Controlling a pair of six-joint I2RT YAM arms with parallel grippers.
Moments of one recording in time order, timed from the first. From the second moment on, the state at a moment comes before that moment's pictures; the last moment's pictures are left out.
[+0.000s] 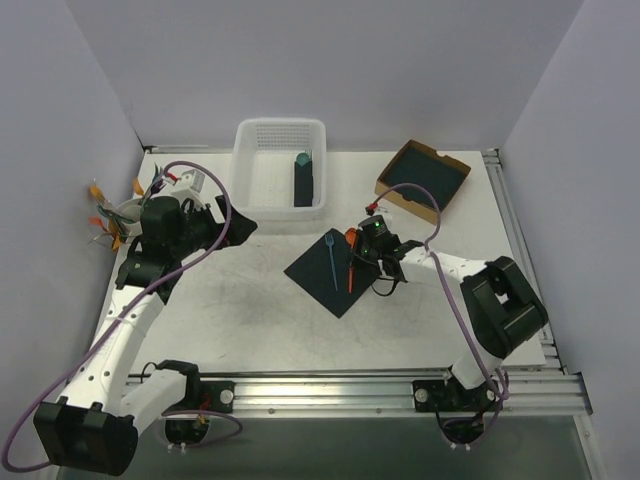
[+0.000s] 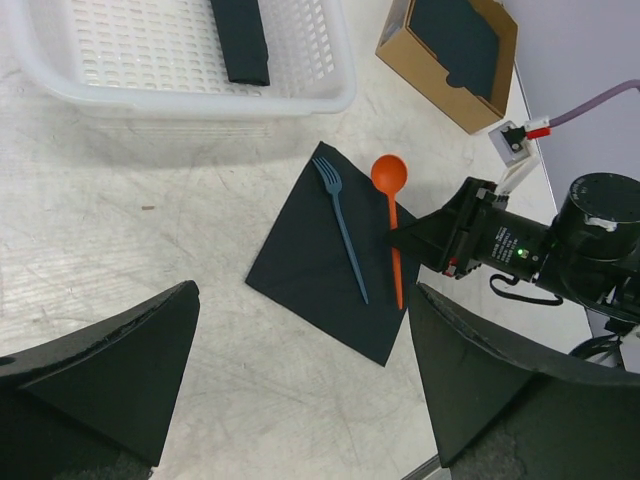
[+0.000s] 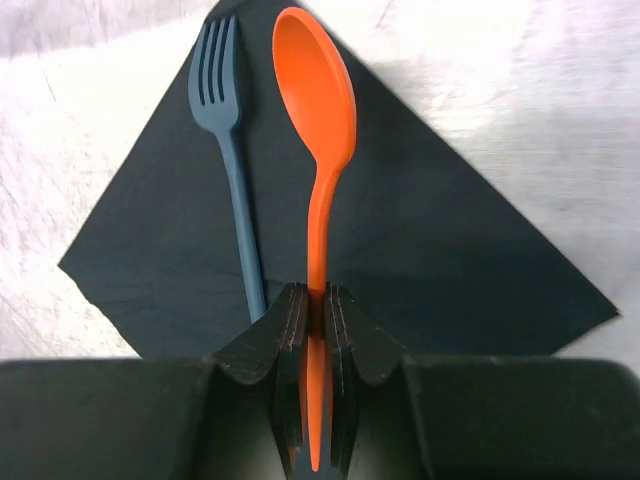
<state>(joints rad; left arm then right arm) -0.18 0.98 0.92 -0.34 0.32 -0.49 0.58 1.62 0.84 -0.06 0.09 0.67</state>
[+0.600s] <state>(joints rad) -0.17 0.99 0.95 -0.36 0.35 -0.46 0.58 1.76 0.91 0.05 -0.02 0.65</state>
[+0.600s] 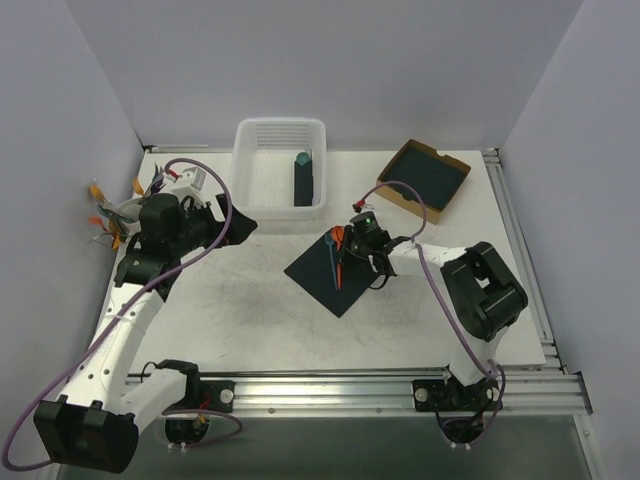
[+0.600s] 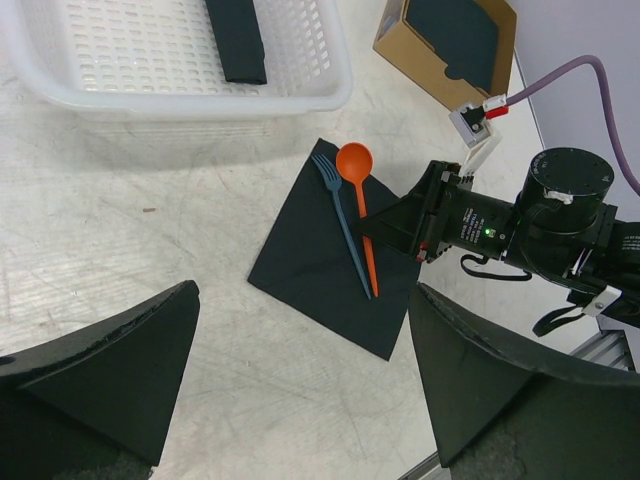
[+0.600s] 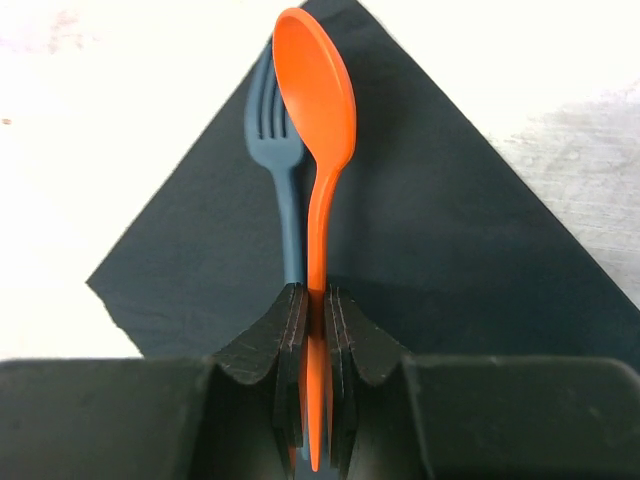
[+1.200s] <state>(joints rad) -0.17 1.00 0.95 -0.38 0.35 -0.44 0.58 1.78 0.91 0.06 -0.01 0.65</state>
